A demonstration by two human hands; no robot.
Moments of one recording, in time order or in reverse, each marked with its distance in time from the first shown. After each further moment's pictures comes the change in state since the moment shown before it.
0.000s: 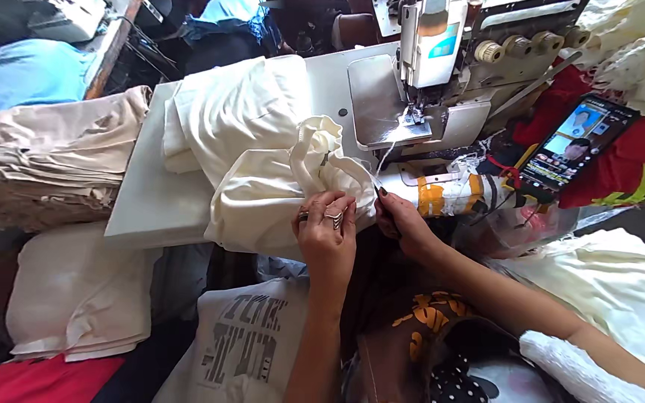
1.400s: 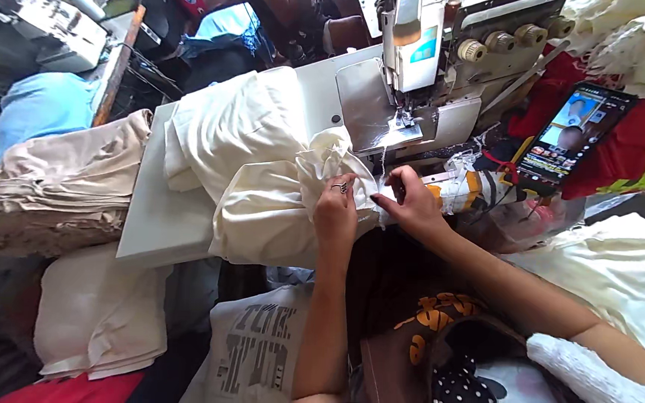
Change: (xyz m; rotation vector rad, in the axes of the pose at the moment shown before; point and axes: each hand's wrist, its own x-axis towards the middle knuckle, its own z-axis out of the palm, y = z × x) left_hand 0.039 -0.012 0.046 -0.009 -0.306 -0.140; right_hand 0.004 -0.027 -0.018 -0.885 0.271 -0.552
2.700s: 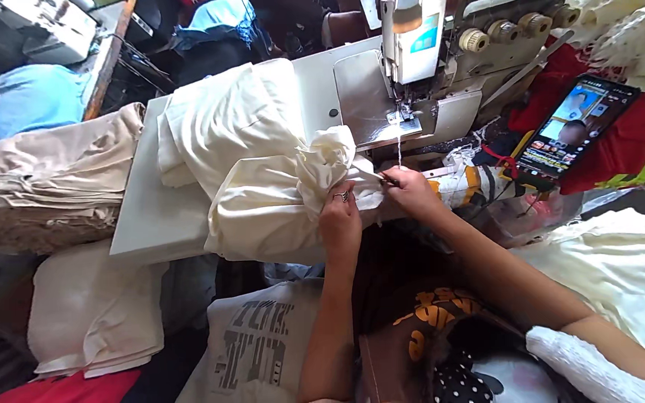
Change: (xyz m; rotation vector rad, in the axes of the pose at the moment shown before) left_hand -0.024 -0.002 0.021 -0.043 0.032 -0.128; right_hand 0.020 0.021 -0.005 -0.090 -0.181 0.053
